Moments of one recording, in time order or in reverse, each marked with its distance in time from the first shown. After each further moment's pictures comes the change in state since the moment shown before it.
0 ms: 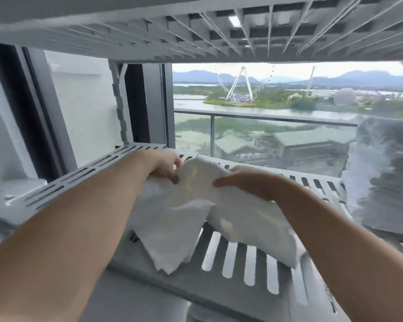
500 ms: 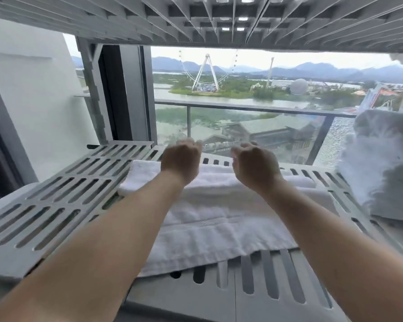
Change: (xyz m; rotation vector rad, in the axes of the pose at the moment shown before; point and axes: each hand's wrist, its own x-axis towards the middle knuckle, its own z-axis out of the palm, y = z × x) left_hand 0.064 0.003 0.043 0.178 0.775 0.247; right_hand 0.076 -0.002 0.019 -1.145 0.919 -0.222
